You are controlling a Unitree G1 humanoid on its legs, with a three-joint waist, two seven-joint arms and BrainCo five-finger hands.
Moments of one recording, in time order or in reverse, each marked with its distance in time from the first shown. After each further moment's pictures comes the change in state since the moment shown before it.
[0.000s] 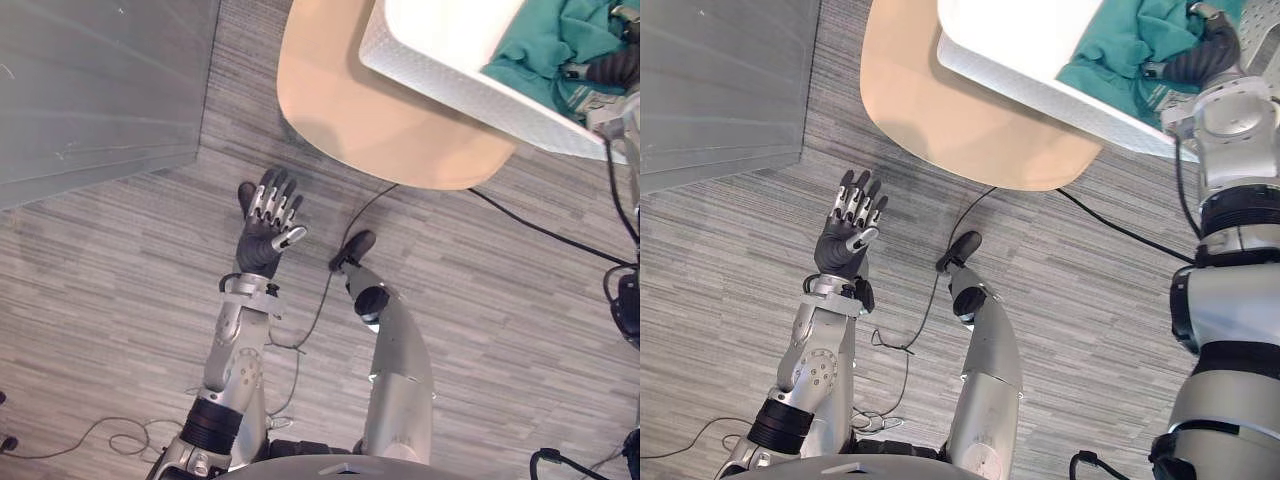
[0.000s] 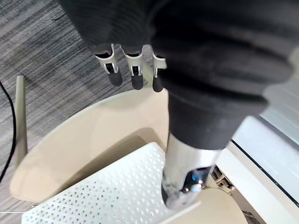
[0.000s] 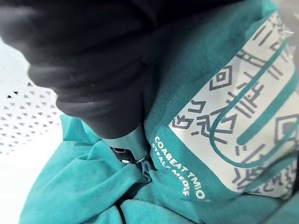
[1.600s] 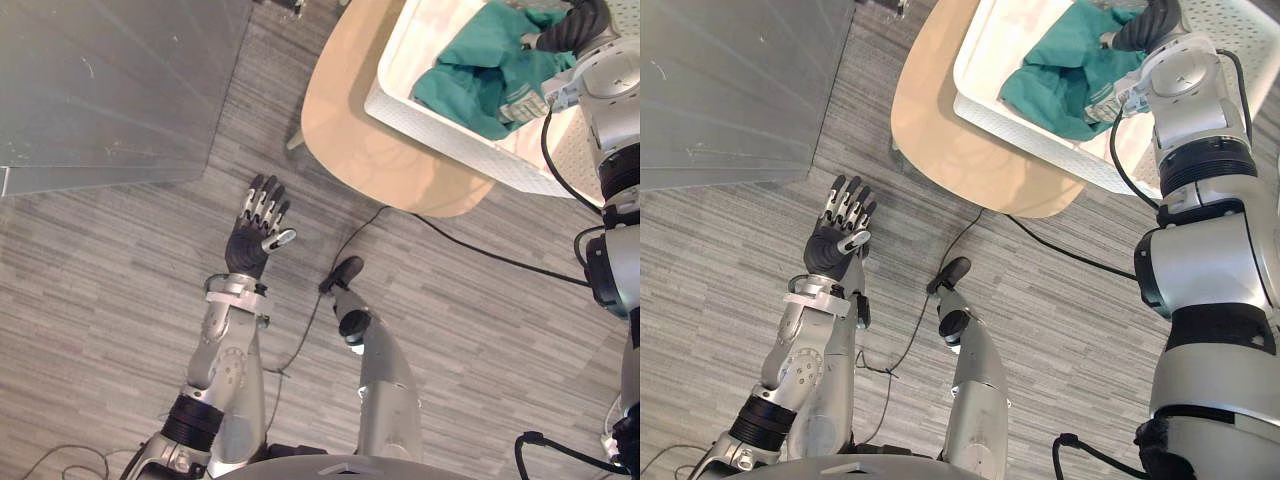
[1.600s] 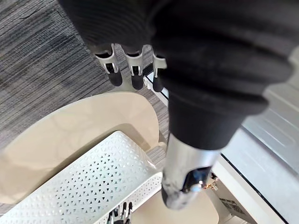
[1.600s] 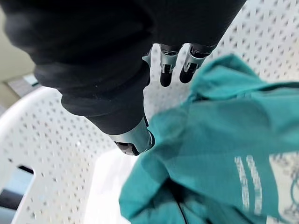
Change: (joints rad) left arm -0.011 0.092 -0.020 0.036 -0.038 -0.001 0.023; right arm -0.221 0.110 0.203 0.137 -0.084 0.041 0.071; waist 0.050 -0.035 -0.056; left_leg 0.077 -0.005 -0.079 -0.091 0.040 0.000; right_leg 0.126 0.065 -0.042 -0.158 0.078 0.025
